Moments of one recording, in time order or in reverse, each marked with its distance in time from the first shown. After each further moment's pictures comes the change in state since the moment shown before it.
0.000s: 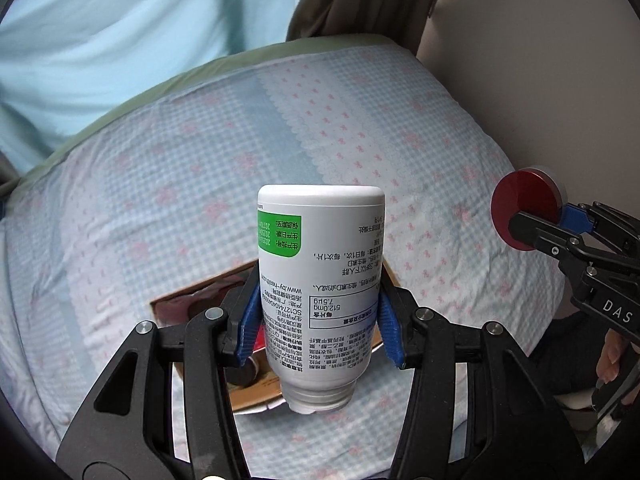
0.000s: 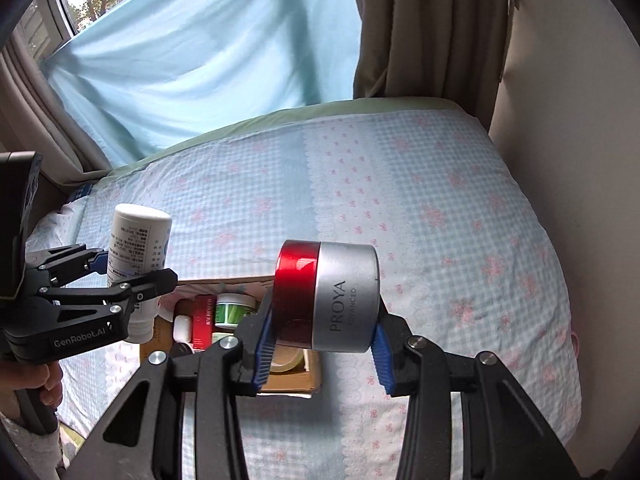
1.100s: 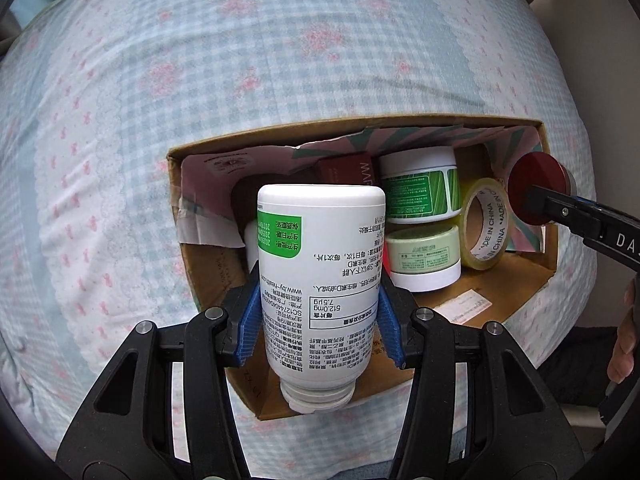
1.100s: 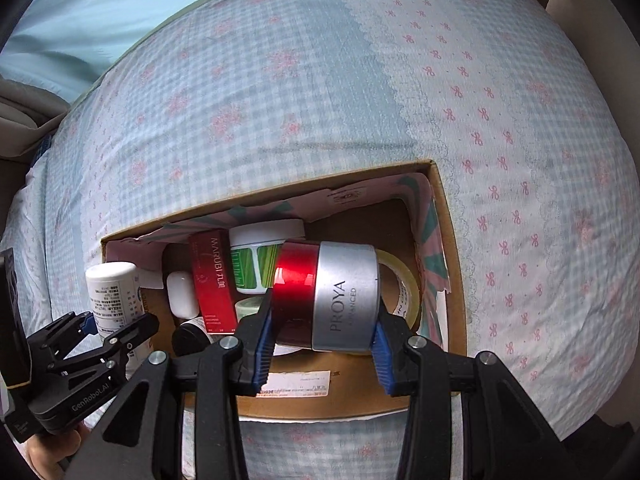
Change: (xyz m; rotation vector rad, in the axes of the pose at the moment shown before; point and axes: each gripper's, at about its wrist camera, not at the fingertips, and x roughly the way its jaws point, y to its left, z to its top) left arm 0.165 0.142 -0.095 -0.259 0.340 0.008; right arm 0.215 0.072 -0.021 0.118 0.444 -0.001
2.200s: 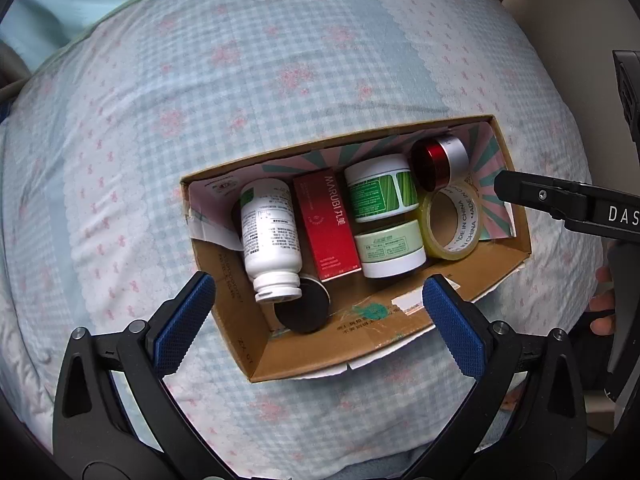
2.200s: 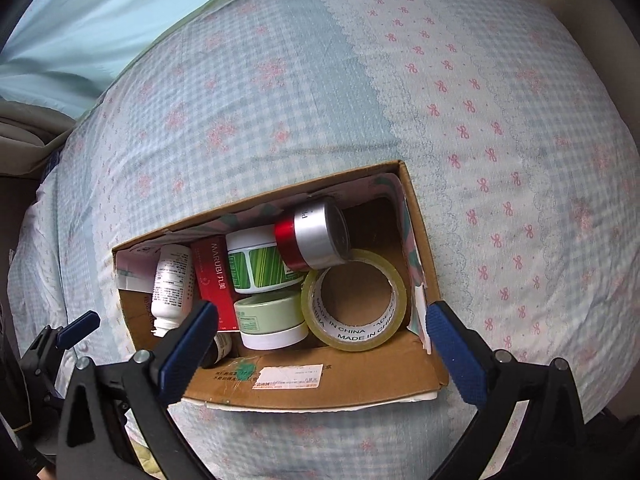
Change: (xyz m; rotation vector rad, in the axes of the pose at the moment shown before) left arm -0.067 -0.039 -0.019 0.080 -0.103 0.060; right arm -0.023 -0.021 -0.005 0.037 -0.013 0.059
